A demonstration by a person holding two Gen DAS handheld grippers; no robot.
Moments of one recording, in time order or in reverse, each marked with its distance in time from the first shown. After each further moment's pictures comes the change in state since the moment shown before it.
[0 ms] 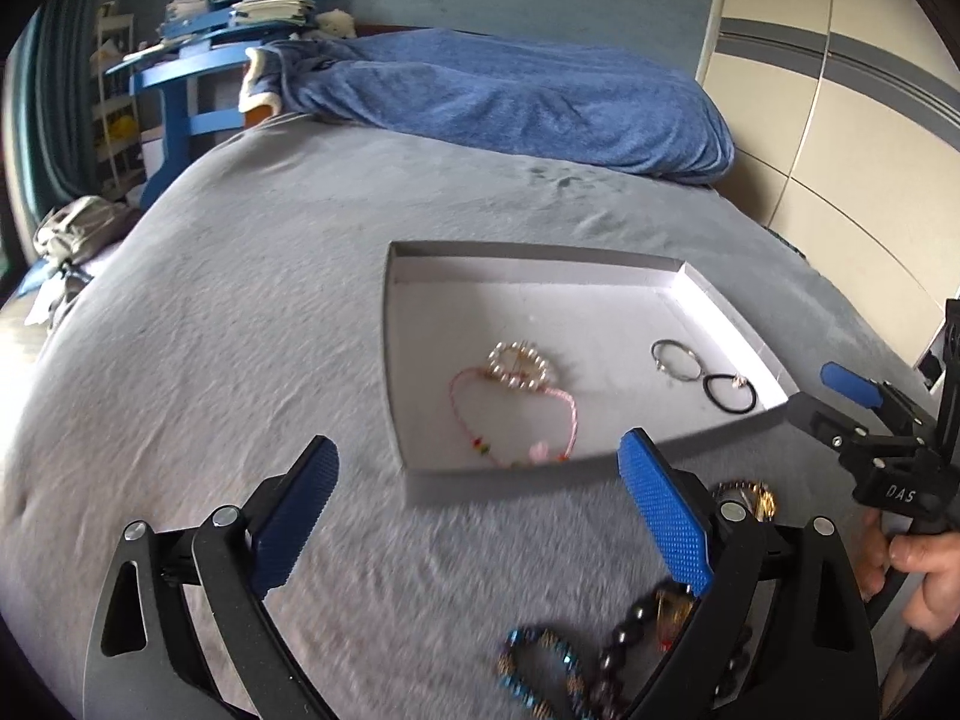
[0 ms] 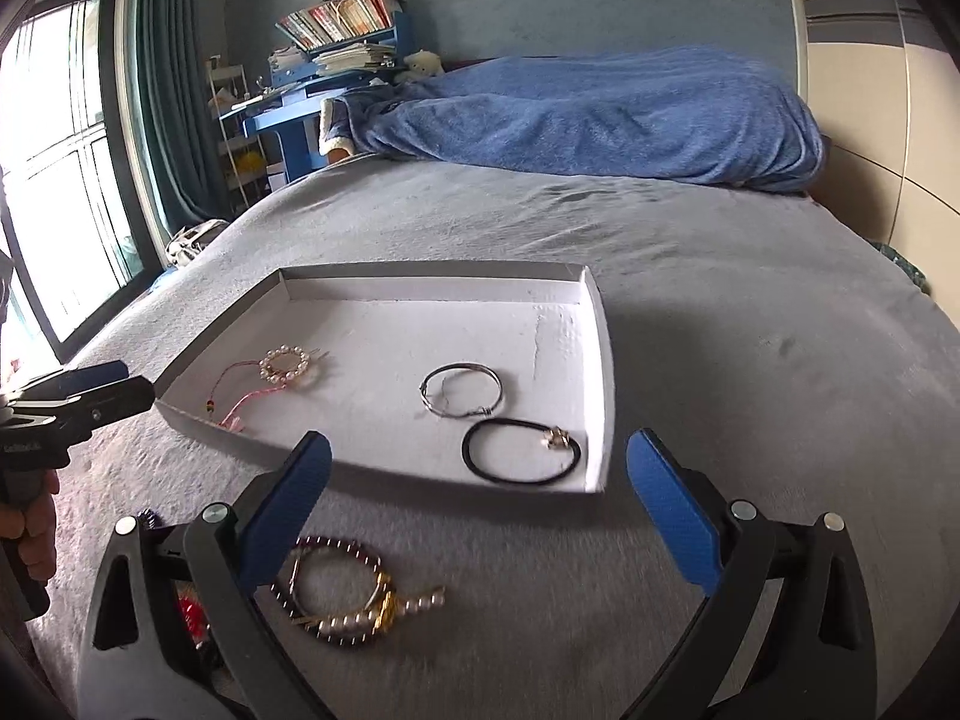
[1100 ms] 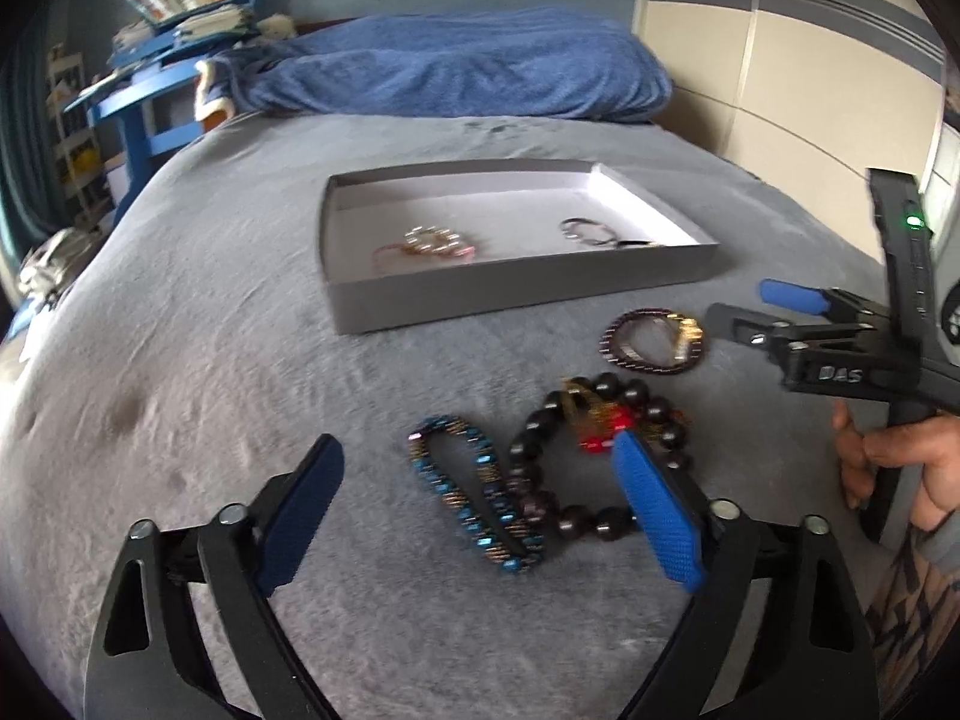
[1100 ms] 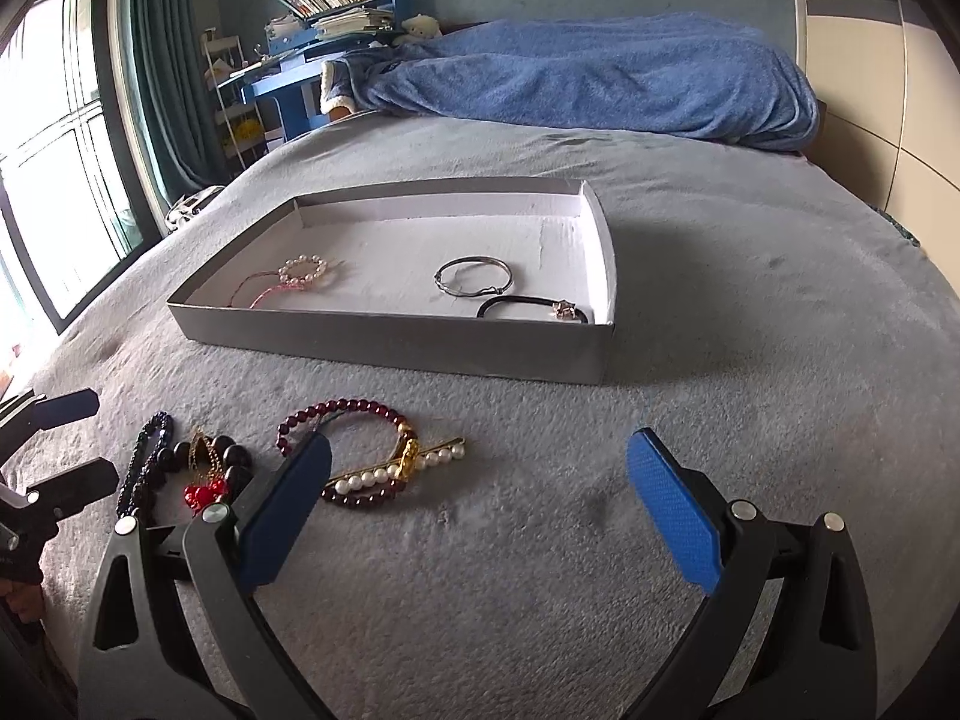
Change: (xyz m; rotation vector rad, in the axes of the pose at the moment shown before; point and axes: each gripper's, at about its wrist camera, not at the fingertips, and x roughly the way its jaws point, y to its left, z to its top) left arm -0.045 -0.042 -0.075 0.170 0.051 -0.065; right arm -0.015 0.011 -0.046 -0.001 0.101 0.000
